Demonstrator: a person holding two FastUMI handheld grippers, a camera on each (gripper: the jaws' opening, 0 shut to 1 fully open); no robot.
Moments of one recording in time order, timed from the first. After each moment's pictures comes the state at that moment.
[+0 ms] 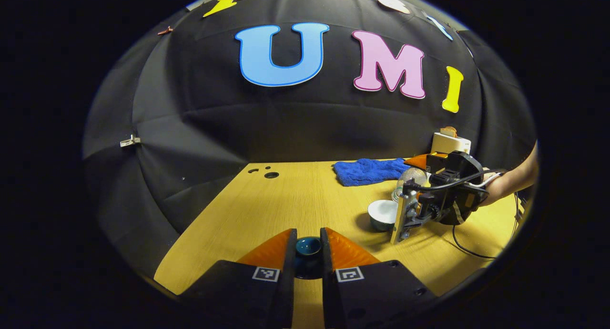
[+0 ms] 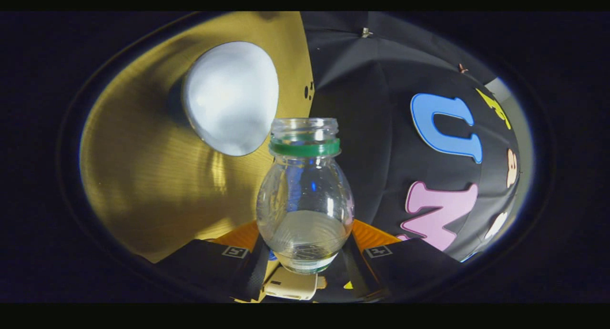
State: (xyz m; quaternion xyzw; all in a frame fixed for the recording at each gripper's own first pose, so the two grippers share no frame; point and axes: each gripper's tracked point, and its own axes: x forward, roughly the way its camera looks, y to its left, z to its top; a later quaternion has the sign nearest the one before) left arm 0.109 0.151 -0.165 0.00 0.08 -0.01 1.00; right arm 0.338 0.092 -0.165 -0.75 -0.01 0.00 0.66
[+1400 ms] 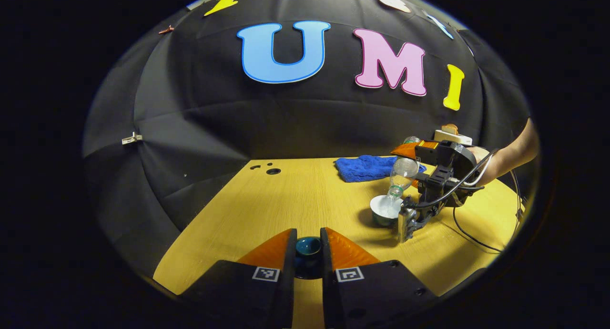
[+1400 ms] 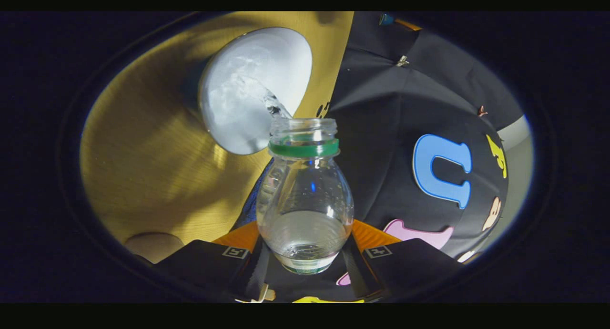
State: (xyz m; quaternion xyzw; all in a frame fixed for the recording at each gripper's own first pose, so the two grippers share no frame) left arm 0.106 0.152 -0.172 0.00 0.09 0.00 1.00; right arm 0.360 0.118 -0.143 -0.83 -0.09 0.04 0.54
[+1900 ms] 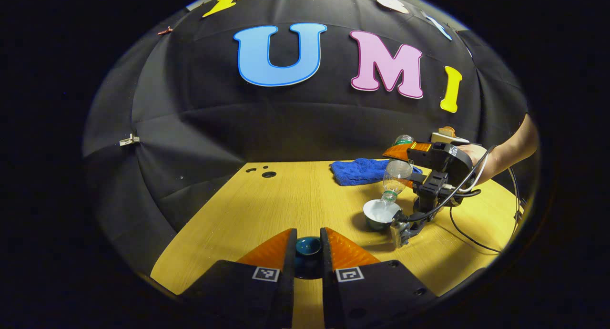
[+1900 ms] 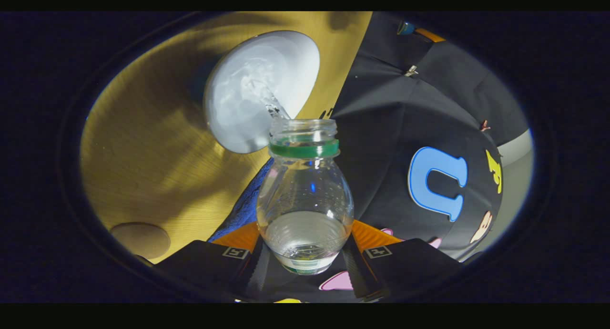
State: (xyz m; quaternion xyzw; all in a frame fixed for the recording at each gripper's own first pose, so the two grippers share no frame) left arm 0.106 0.141 -0.166 0.00 0.08 -0.01 1.00; right arm 0.358 0.126 -0.139 -0.86 -0.11 0.06 0.50
